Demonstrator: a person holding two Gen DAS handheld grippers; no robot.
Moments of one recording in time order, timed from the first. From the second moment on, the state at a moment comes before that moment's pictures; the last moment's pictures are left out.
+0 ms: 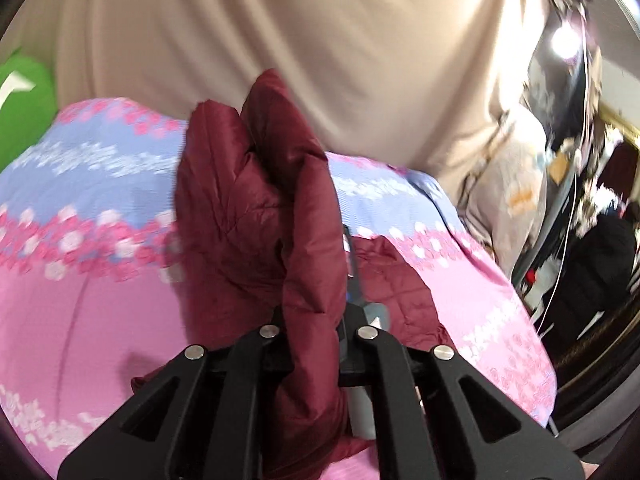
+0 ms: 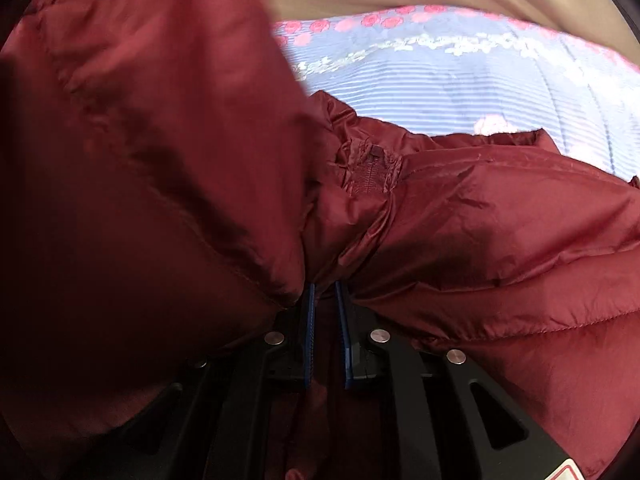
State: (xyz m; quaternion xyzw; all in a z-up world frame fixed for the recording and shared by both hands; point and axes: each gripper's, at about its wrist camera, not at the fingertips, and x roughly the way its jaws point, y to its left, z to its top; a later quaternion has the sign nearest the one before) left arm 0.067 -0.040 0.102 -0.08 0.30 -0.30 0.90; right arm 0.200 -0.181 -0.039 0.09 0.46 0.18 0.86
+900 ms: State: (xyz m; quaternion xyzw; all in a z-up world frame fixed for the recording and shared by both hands) left arm 0.063 -0.242 0.027 0.11 0.36 -0.32 0.87; right arm 0.111 -0.399 -0.030 0.12 0.44 0.10 0.88
